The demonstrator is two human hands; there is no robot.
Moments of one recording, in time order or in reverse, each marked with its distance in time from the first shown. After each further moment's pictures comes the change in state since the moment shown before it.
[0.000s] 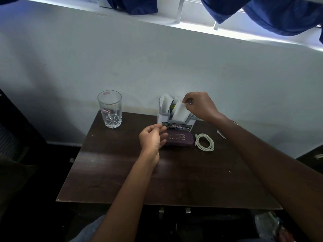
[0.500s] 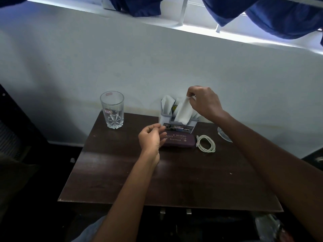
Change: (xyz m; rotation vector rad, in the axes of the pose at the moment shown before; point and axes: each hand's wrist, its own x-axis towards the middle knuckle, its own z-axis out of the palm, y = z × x) left_hand 0.002 0.003 -0.003 -0.056 0.028 0.030; right_hand 0.002 -0.012 -0.012 -0.181 0.135 -0.115
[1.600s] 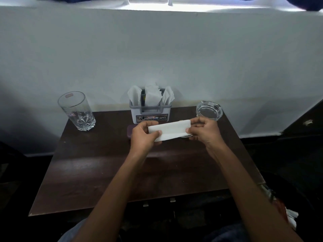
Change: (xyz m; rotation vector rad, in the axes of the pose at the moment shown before) left_hand -0.009 -0.042 0.034 0.418 -0.300 0.200; right_hand -0.134 0.061 0.023 1.152 0.021 0.773
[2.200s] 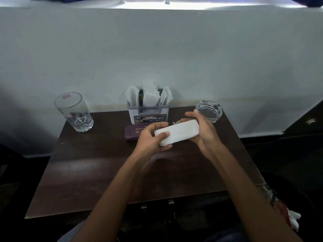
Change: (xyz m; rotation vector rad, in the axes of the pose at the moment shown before) left_hand -0.015 0.010 0.017 -0.152 -0.196 -0.154; right_hand 0.001 -0.003 0.011 0.301 -0.017 0.117
